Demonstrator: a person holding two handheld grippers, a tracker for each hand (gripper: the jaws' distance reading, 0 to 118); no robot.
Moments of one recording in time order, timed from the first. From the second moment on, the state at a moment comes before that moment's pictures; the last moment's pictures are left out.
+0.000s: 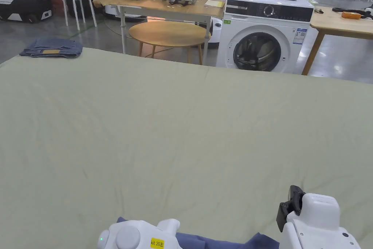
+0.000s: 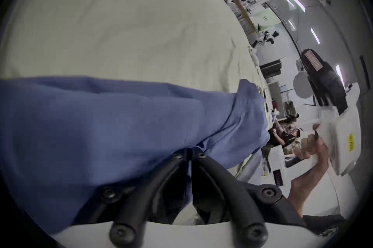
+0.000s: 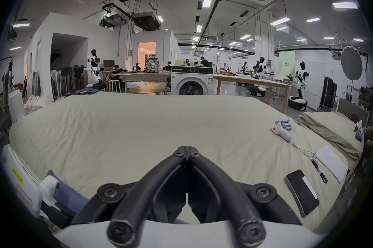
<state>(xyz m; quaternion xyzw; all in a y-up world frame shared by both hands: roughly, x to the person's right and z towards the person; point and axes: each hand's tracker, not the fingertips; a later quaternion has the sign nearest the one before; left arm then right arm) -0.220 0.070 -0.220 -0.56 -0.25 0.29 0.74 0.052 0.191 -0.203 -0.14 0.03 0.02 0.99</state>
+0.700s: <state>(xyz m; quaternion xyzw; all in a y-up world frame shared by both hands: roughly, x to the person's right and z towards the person) -0.372 0.163 -0.185 -0.50 -0.16 0.27 0.81 0.046 0.199 -0.202 -0.12 0.04 0.03 0.99</state>
